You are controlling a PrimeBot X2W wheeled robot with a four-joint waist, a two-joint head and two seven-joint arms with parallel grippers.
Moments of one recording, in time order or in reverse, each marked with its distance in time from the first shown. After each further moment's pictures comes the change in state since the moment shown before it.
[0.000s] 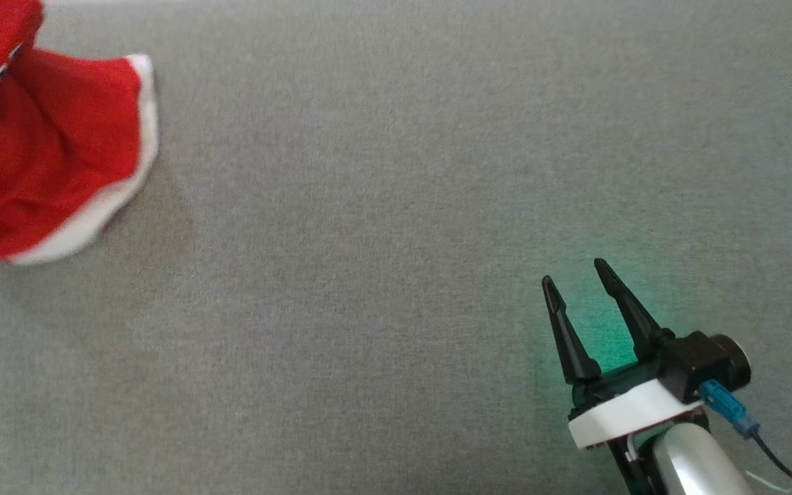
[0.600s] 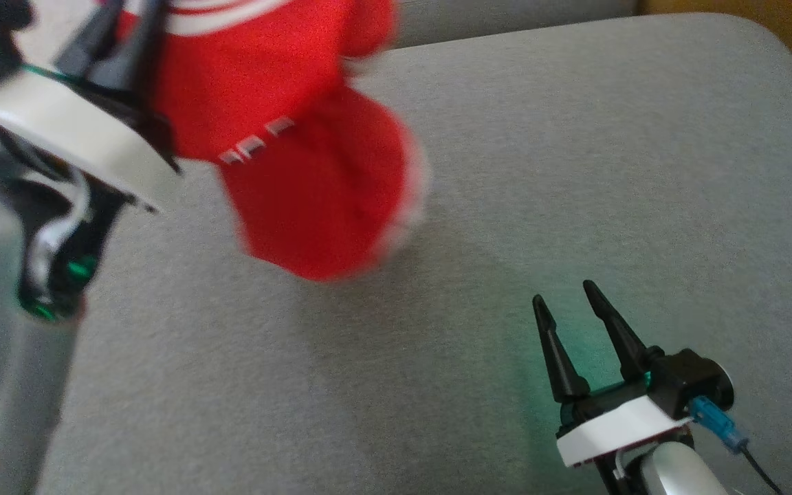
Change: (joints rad) left arm 0.302 -0.105 -0.159 -0.906 -0.219 0.051 0.333; right arm 0.041 0.040 0.002 0.015 0.032 0.000 0.000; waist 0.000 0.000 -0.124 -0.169
